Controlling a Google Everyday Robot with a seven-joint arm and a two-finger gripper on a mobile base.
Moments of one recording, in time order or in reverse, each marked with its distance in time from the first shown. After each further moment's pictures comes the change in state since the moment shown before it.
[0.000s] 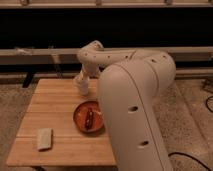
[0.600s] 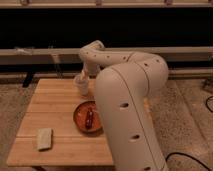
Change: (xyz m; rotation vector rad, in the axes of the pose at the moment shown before) arm 0.012 0.011 0.030 -0.008 -0.025 0.028
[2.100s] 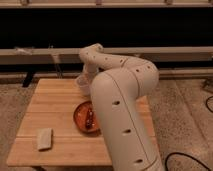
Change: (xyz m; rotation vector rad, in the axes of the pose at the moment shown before) arm -0.009 -0.014 0.017 0.039 -0.105 -0.024
